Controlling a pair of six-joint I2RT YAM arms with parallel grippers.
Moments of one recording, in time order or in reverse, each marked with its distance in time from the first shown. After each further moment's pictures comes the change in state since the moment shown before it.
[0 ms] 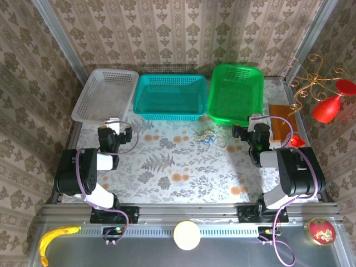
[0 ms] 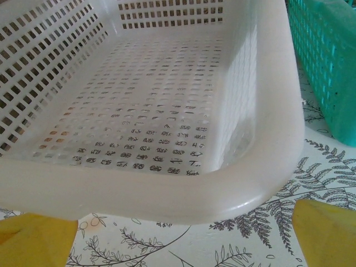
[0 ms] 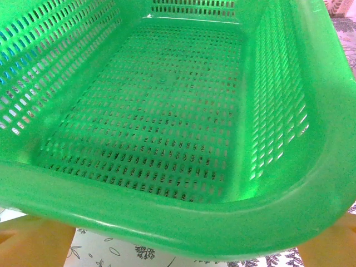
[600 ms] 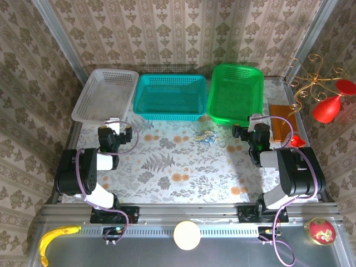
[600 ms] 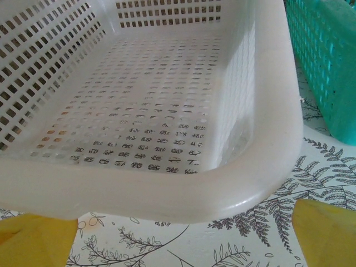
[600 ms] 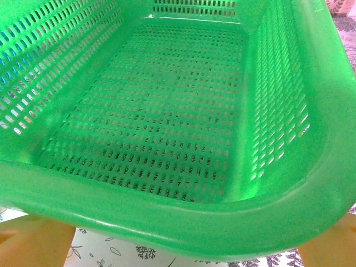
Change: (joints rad) left arm -0.006 -0.003 0.001 -0.006 0.007 0.003; right arm -0.005 -0.006 -0.002 0.000 -0.011 0.000
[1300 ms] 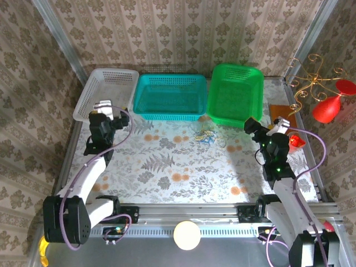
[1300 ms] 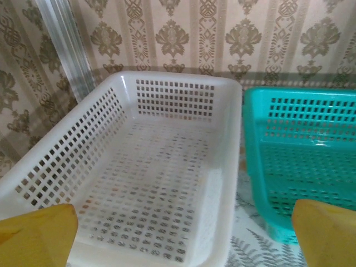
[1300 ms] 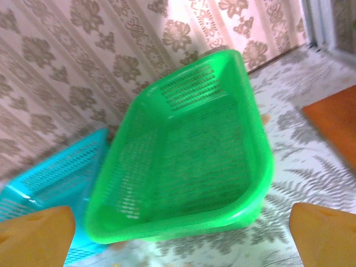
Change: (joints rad) left arm -0.103 -0.489 0.276 -0.645 -0.103 -0.151; right arm -0.007 -0.806 -0.037 -0.546 0.018 0.533
